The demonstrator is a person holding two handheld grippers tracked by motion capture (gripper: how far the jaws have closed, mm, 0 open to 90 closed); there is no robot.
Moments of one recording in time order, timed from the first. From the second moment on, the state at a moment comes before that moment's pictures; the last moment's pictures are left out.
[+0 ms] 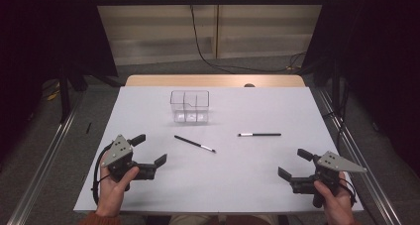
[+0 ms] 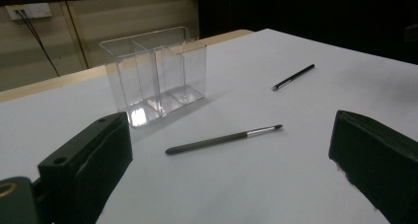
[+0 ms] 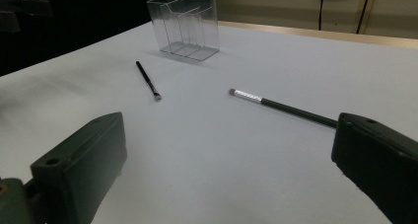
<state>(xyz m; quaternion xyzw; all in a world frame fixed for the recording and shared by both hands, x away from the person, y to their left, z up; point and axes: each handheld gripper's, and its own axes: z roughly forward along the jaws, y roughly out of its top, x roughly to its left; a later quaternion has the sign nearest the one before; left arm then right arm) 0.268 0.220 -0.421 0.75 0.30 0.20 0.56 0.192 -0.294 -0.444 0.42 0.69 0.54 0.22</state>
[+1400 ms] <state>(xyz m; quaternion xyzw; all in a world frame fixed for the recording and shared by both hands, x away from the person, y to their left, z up) 0.330 0.149 -0.395 0.78 0.24 0.16 0.55 0.197 -0.288 -0.443 0.41 0.70 0.55 0.21</state>
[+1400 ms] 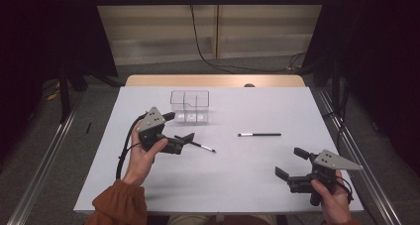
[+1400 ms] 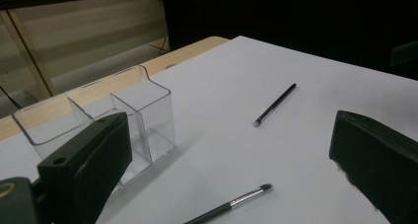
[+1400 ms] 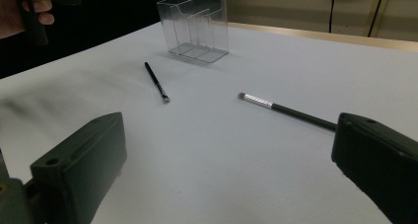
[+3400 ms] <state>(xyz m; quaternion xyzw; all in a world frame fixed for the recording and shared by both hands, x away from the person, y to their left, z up) 0.392 0.077 -0.424 0.97 0.11 0.00 0.23 0.198 -0.285 -0.445 0.40 0.71 0.54 0.20</state>
